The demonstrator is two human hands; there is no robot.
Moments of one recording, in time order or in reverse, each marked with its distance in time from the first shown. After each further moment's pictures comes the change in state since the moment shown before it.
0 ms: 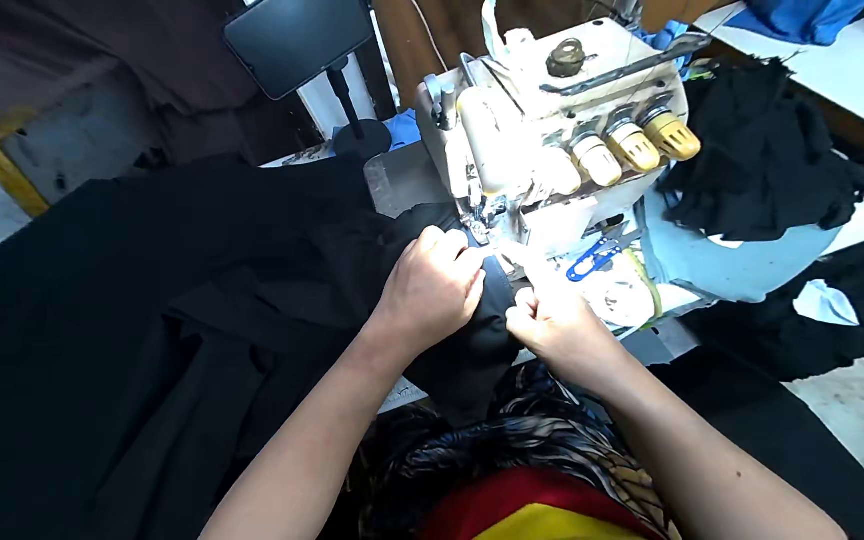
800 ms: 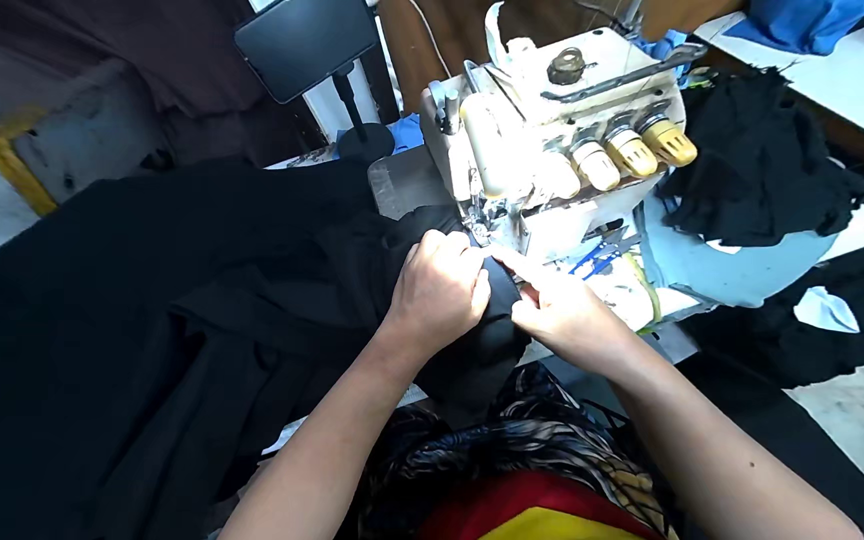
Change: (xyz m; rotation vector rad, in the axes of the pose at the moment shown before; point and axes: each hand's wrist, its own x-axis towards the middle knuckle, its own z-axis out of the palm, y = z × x) left_hand 0.000 0.010 0.007 0.007 0.055 -0.101; right_hand 0.011 -0.006 -0.017 -0.083 -0.103 -0.027
